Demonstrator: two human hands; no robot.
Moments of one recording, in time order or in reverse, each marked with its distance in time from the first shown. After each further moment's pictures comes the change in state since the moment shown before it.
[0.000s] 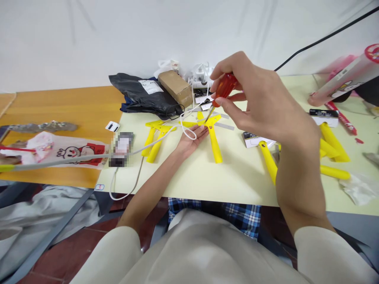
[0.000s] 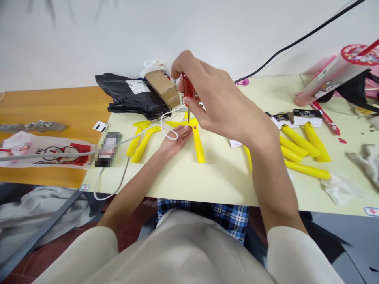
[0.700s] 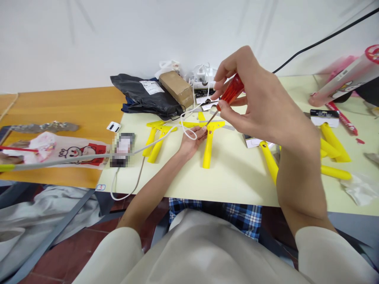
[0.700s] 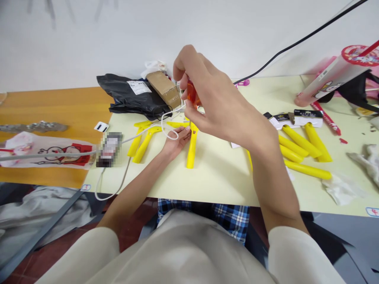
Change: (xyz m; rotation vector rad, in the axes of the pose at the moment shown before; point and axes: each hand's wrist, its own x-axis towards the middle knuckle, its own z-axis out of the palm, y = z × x) left_hand -0.006 -0.005 0.004 0.080 -0.025 0.075; right_hand -0.001 -0.008 0.001 0.023 0.009 -0.015
